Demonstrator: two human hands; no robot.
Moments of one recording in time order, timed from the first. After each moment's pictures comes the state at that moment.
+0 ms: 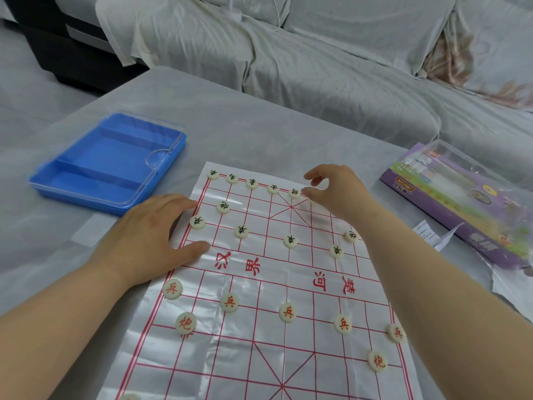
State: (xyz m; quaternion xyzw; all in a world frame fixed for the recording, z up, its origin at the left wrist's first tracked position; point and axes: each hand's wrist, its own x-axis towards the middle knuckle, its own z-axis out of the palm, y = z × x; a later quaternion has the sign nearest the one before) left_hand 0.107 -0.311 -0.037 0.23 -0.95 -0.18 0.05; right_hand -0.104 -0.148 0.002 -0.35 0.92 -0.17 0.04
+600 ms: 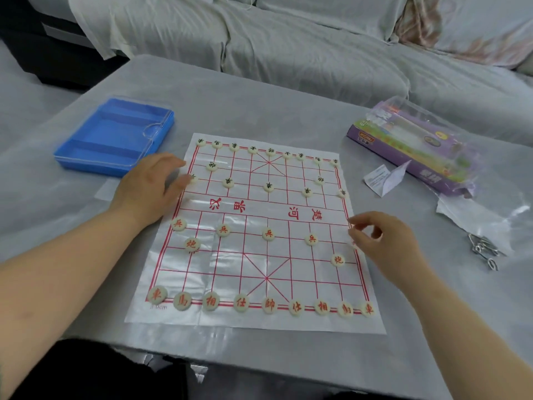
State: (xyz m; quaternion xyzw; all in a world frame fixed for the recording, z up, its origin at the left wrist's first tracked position) left_hand 0.124 -0.295 -0.024 0.23 -0.95 -0.18 0.13; right_hand 0.016 0.010 0.001 -0.19 0.95 -0.24 0.06
